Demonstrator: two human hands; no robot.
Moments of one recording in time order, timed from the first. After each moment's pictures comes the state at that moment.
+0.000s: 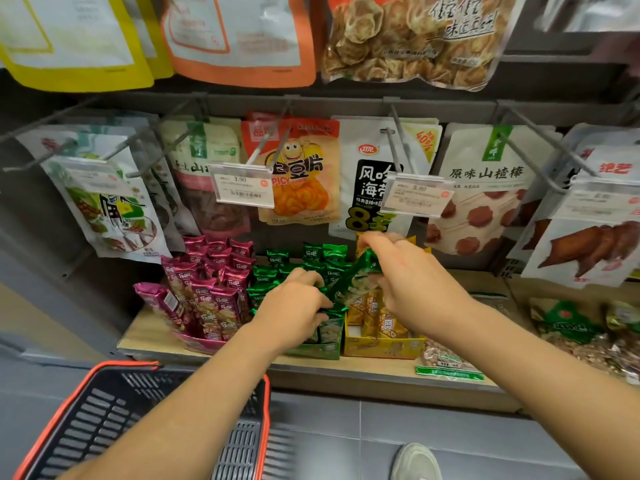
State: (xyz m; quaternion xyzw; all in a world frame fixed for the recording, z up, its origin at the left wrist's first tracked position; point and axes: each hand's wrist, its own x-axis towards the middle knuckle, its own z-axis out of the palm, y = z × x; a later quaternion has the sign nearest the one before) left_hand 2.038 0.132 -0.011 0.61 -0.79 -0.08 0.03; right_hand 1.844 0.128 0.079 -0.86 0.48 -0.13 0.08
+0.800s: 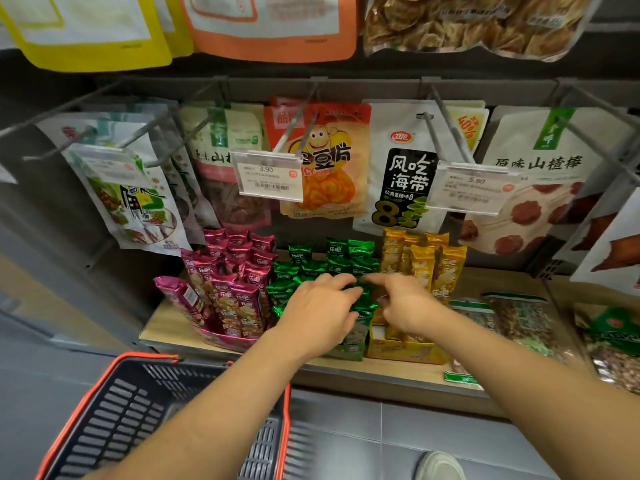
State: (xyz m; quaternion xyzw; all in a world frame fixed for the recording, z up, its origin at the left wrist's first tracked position) left_hand 2.036 0.131 -0.020 0.58 -0.81 -0.04 0.07; right_hand 1.876 0.074 -0.020 -0.79 0.55 -0.02 0.27
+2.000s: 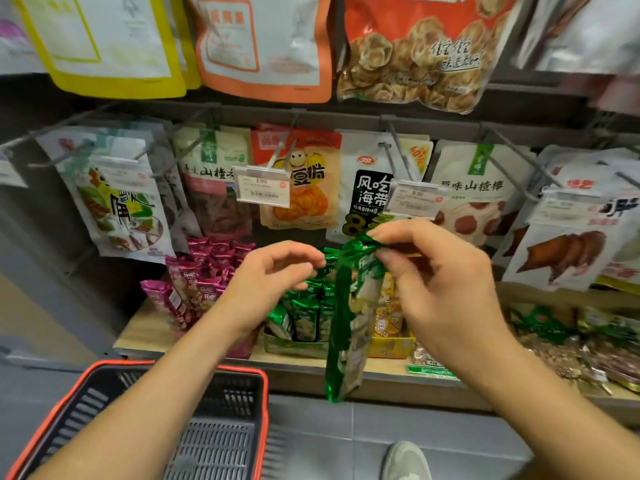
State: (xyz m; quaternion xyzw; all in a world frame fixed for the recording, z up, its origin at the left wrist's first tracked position) left_hand 2.063 0.184 0.066 0.47 -0.60 -0.43 0.48; right_hand 1.848 0.200 0.125 -0.80 0.36 -0.47 0.11
